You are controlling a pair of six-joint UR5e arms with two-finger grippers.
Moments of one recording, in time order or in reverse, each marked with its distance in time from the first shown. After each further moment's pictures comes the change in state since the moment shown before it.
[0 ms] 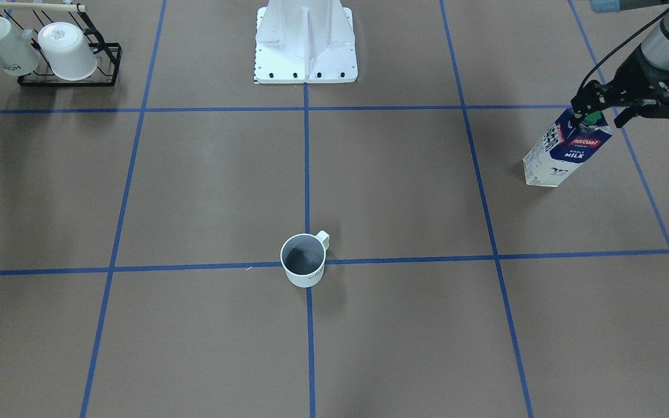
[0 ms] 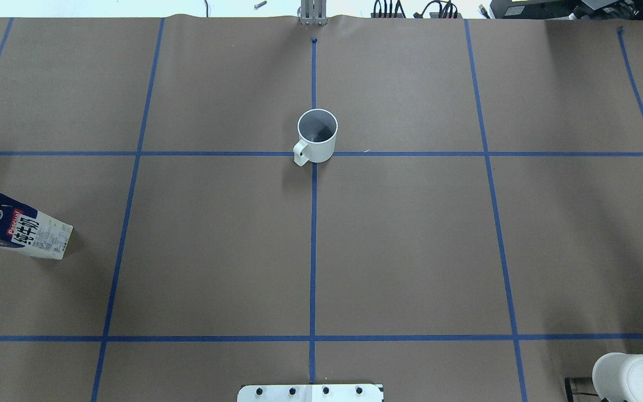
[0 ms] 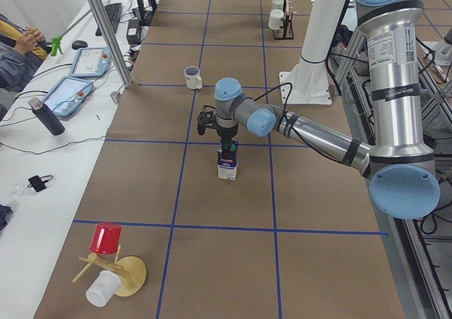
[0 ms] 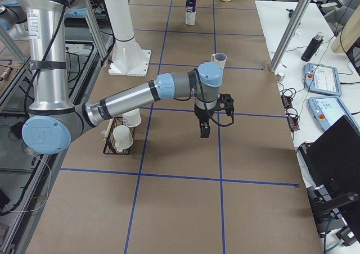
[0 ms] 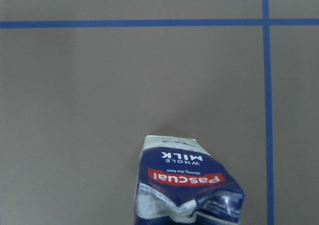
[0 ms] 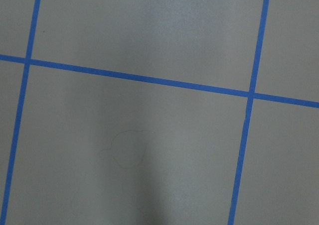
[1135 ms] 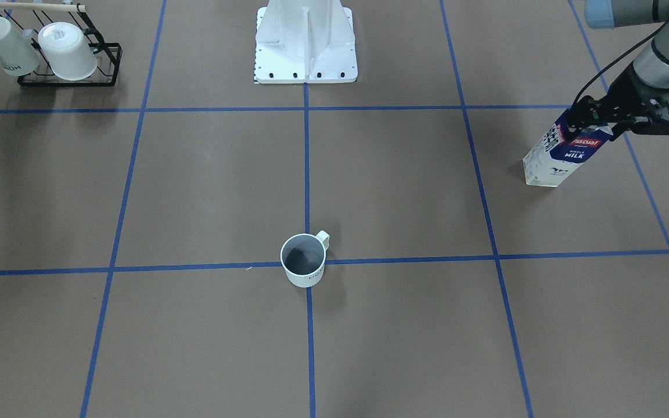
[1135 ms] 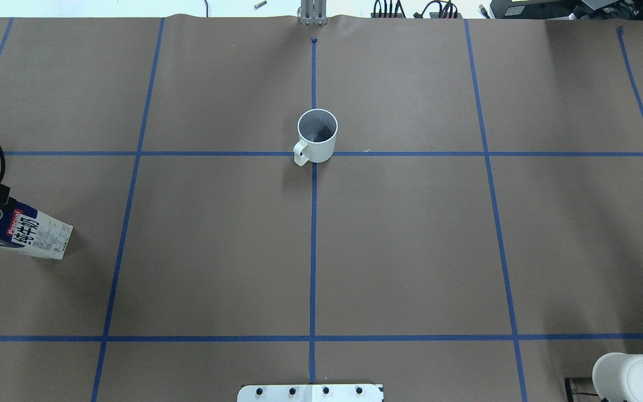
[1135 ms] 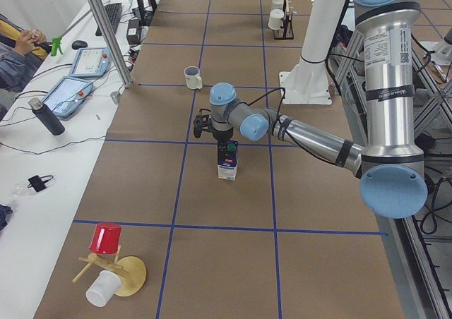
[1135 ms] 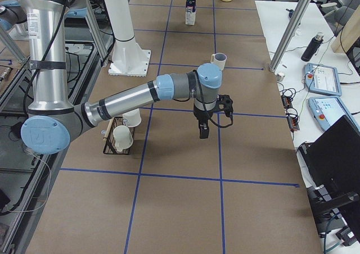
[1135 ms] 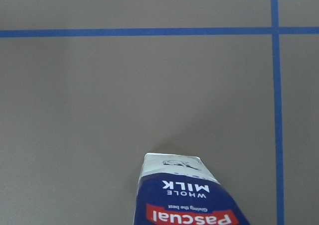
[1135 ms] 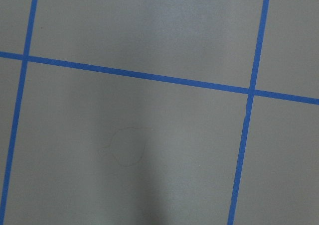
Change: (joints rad) left arm 0.019 -0.040 0.062 -0.031 -0.001 -0.022; right arm -0.004 -0.006 -0.001 0.003 0.000 0.000
